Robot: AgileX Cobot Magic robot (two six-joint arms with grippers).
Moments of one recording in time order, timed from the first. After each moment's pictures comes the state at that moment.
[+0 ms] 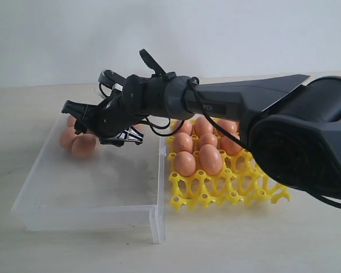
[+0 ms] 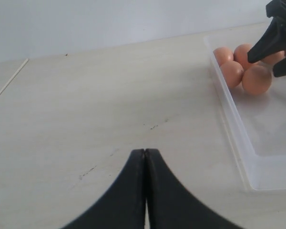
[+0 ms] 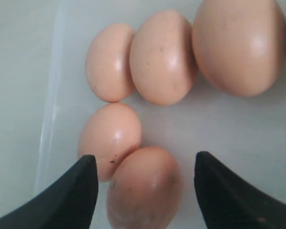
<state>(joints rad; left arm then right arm) 0.04 0.00 0.00 0.10 0.39 0.03 0.72 2.50 -1.98 0.47 0.41 0.44</state>
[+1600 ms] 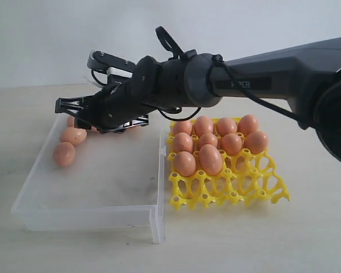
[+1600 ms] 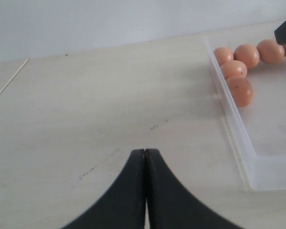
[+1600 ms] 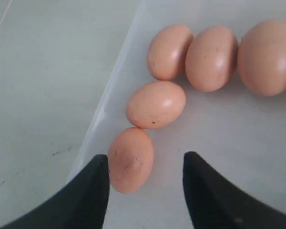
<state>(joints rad) 0.04 0.00 0.00 0.10 0.39 0.03 0.74 2.26 -1.69 0.65 0.30 -0.02</state>
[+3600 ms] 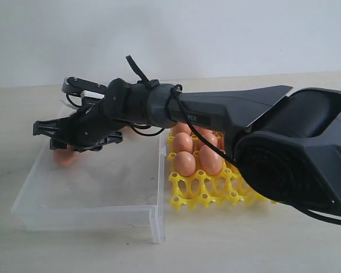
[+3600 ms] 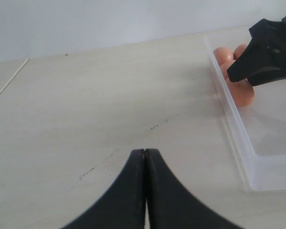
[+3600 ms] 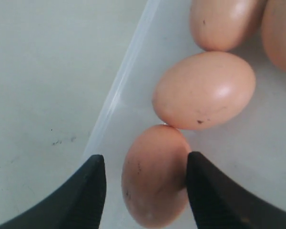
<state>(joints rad) 0.04 0.00 0.00 0.10 0.39 0.03 0.78 2.53 -2.05 0.66 0.46 -0.01</state>
